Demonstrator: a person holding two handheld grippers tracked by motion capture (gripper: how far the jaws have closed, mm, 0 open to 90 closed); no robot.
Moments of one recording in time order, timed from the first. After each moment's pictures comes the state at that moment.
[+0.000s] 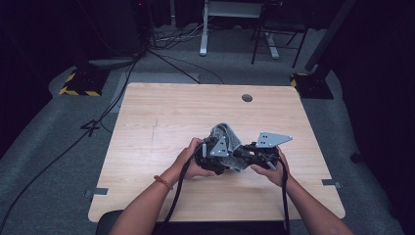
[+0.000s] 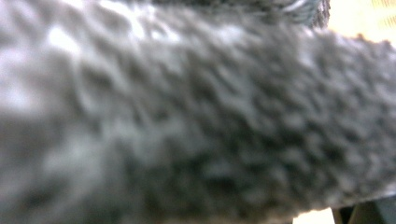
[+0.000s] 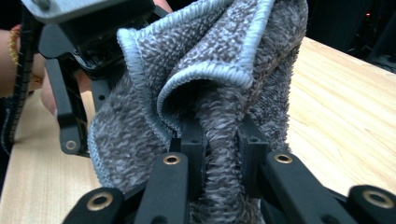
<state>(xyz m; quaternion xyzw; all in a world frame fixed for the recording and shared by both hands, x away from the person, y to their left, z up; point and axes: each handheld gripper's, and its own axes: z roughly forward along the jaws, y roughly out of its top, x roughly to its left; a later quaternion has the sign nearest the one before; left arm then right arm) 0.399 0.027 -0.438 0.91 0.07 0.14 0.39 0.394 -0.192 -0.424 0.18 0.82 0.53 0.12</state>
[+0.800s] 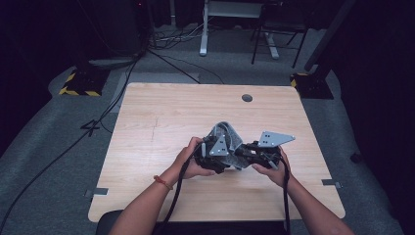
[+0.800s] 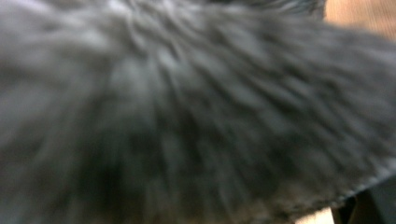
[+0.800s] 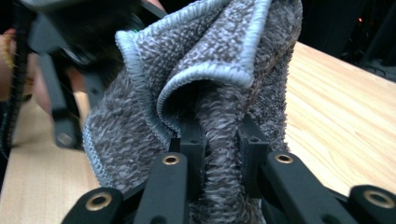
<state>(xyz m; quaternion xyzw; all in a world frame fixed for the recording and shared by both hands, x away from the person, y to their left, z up) 0.396 0.028 -0.432 0.90 0.07 0.15 0.40 0.391 -0.194 -0.419 0.18 0.81 0.54 0.12</state>
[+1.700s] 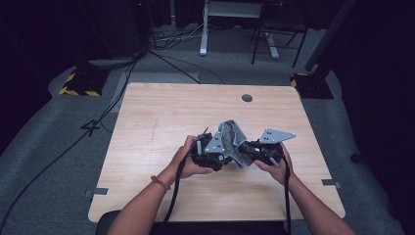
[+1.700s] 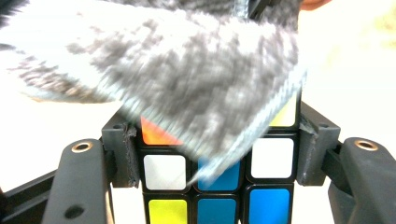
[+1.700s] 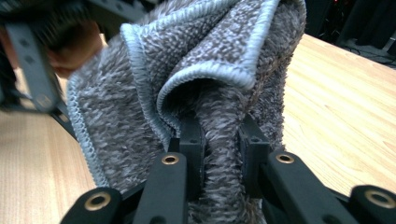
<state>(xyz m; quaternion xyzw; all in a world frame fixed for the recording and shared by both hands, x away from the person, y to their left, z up) 0.396 0.041 -0.421 0.89 0.09 0.16 0.42 0.406 -0.206 -0.429 0.22 0.82 0.51 0.14</state>
